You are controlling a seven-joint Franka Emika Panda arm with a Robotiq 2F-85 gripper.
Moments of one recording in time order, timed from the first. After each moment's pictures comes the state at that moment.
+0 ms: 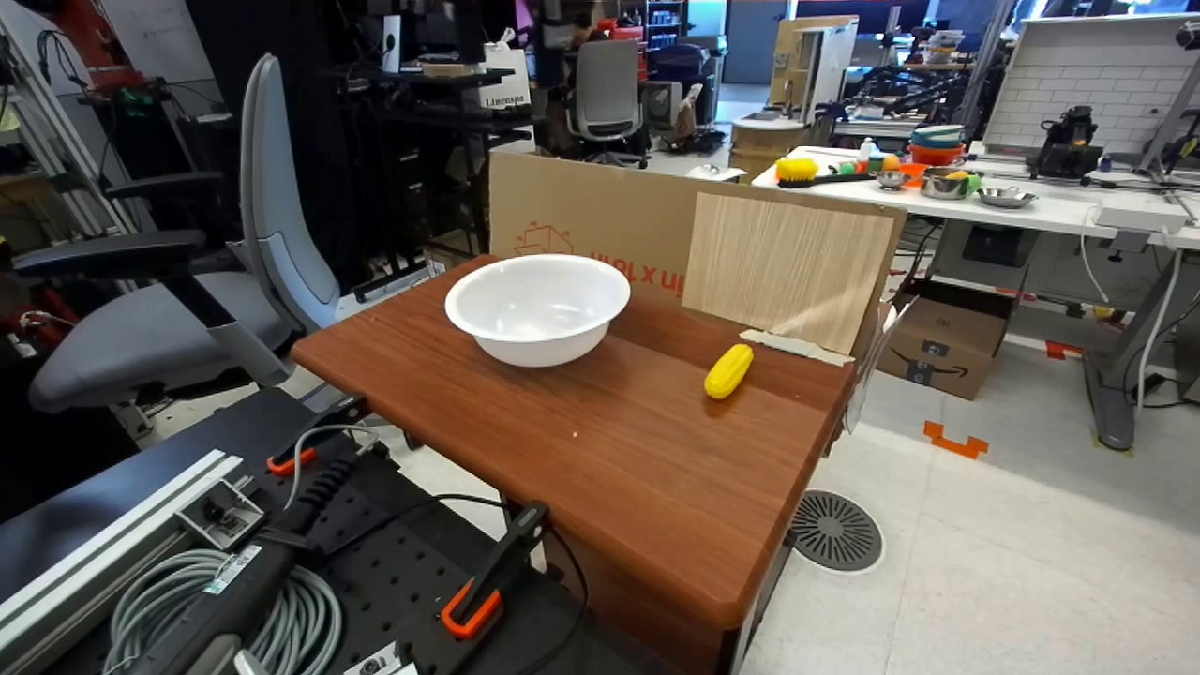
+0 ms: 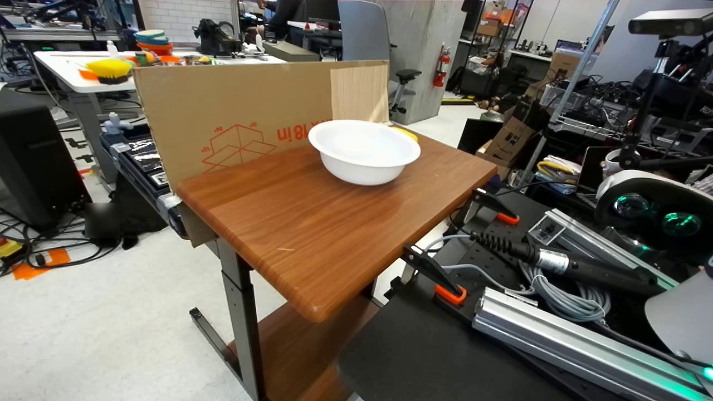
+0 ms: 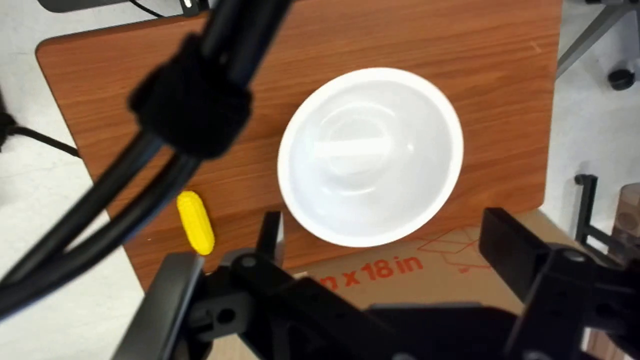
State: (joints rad) arm -0.01 -0.26 -0.11 -2.32 0.13 2.11 -0.04
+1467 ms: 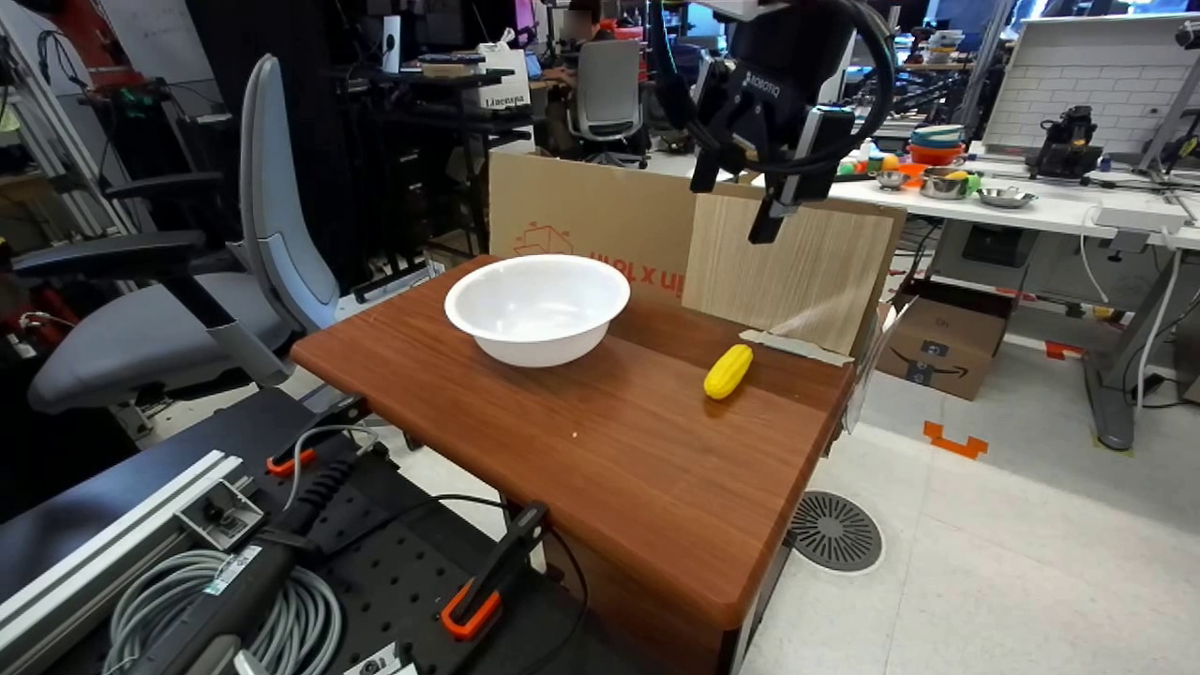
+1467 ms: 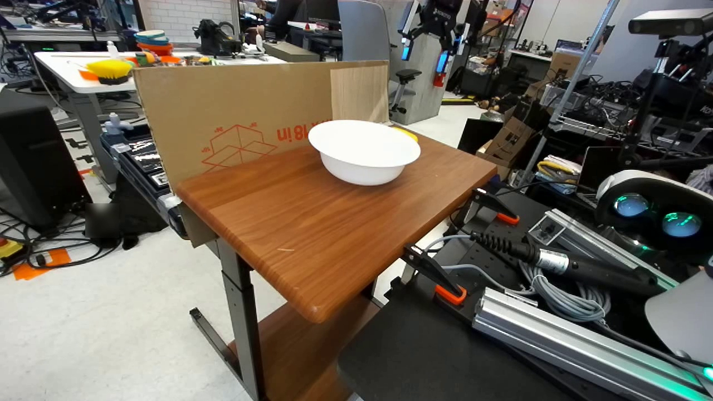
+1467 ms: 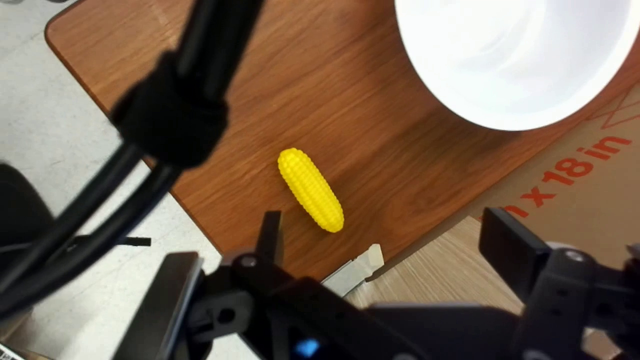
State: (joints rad) arm -0.20 0.33 -0.15 -1.85 0.26 2.06 0.03
